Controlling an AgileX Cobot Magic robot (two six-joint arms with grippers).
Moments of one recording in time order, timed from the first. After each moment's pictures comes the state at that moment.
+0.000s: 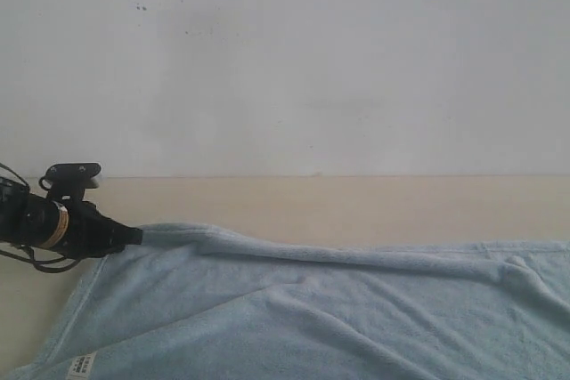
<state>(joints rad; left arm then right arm) -0.01 2.22 -1.31 1.75 -0.24 -1.68 -0.14 1.32 -0.55 -0.28 0.29 0.25</state>
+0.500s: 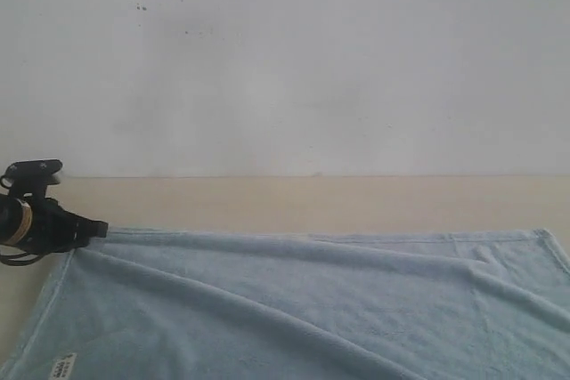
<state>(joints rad) 0.10 2.25 -1.35 1.73 -0.24 -1.66 -0.14 1.21 -0.55 -0.27 0.30 0.24</state>
